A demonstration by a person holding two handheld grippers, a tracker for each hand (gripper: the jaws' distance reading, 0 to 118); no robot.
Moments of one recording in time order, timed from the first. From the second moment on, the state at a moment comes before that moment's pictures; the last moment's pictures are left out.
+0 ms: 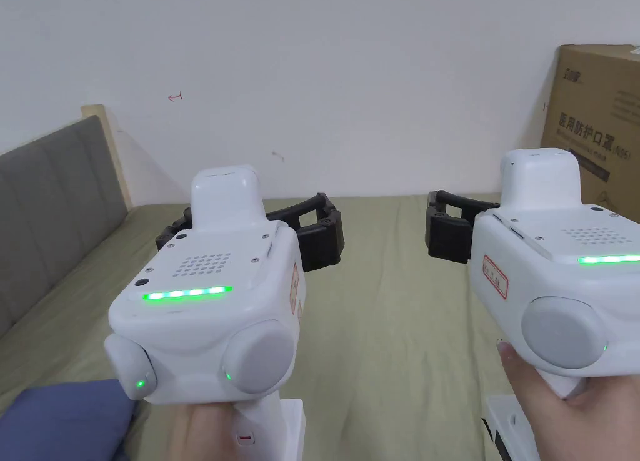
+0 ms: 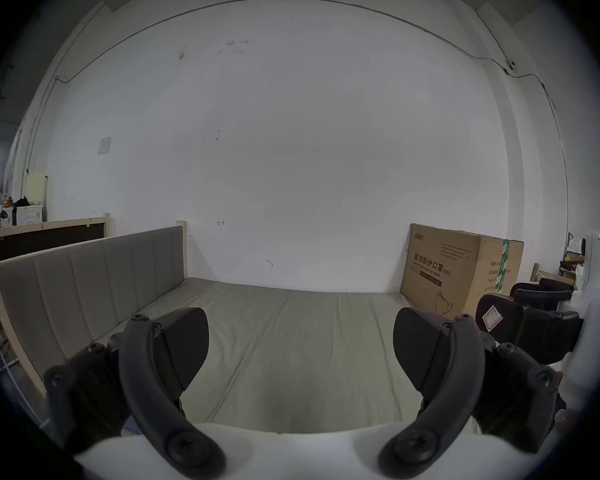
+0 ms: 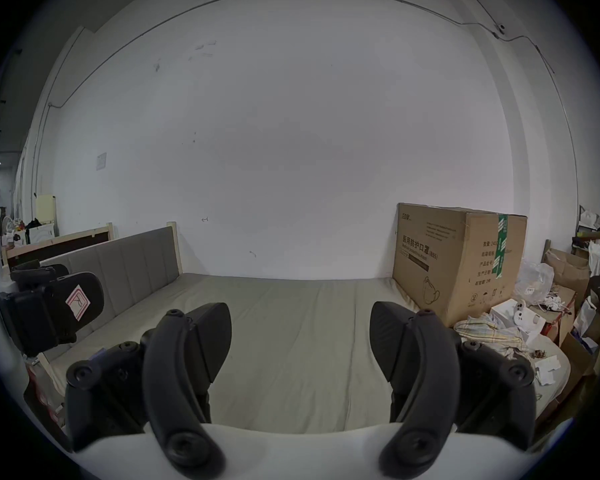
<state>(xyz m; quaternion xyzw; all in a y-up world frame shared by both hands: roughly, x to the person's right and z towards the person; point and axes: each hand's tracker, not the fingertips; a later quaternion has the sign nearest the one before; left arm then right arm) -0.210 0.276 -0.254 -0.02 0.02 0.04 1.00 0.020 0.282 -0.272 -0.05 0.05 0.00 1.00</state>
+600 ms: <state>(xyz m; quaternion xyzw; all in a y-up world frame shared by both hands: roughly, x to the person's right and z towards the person) -0.206 0.277 -0.254 -0.02 0.03 0.04 1.00 0.013 0.278 -0.271 -0.06 0.05 0.00 1.00</state>
